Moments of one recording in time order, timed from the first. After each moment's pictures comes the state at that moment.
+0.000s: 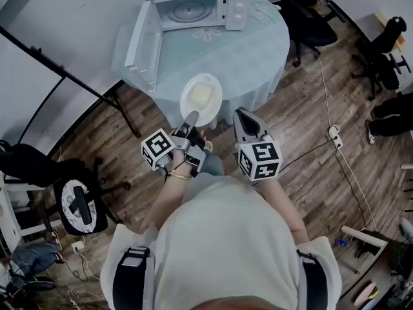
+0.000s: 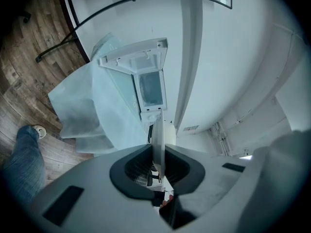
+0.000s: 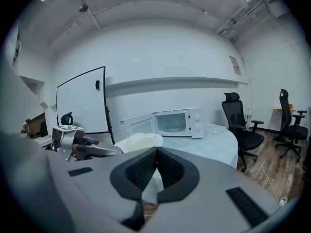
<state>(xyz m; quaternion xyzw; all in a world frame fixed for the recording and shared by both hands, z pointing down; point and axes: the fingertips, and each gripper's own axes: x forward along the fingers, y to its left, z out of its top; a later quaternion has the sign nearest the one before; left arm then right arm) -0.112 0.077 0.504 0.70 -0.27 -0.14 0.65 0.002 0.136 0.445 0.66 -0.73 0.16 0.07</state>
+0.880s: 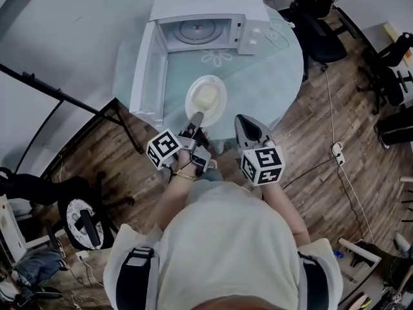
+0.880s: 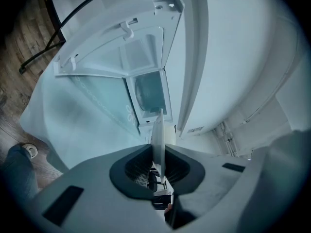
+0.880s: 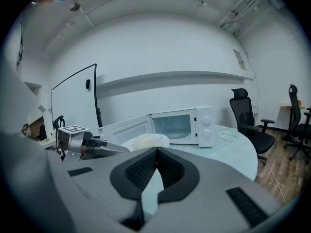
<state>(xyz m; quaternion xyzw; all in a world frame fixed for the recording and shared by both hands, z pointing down) -0.076 -0.089 0.506 0.71 -0.28 -0.12 0.64 0.024 -0.023 0.445 0.65 -0.74 0.16 0.06</state>
